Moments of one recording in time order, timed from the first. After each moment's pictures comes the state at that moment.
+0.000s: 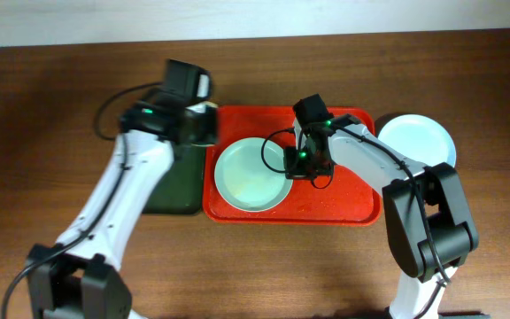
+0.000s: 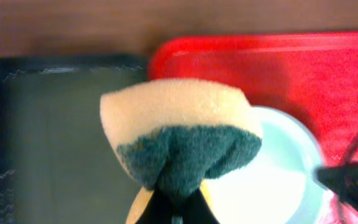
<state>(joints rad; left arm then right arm) -0.33 1.71 1.47 -0.80 -0.03 -0.22 0.36 1.98 1.32 -0.73 -0.27 0.33</state>
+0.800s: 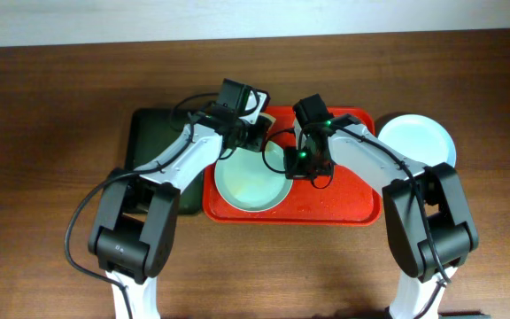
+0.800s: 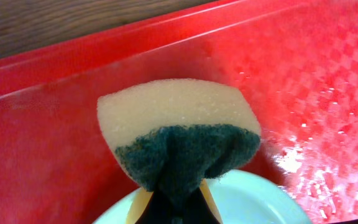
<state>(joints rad) -0.42 2.06 1.44 -0.38 0.23 -0.09 0.36 1.98 1.32 -0.73 -0.27 0.33</state>
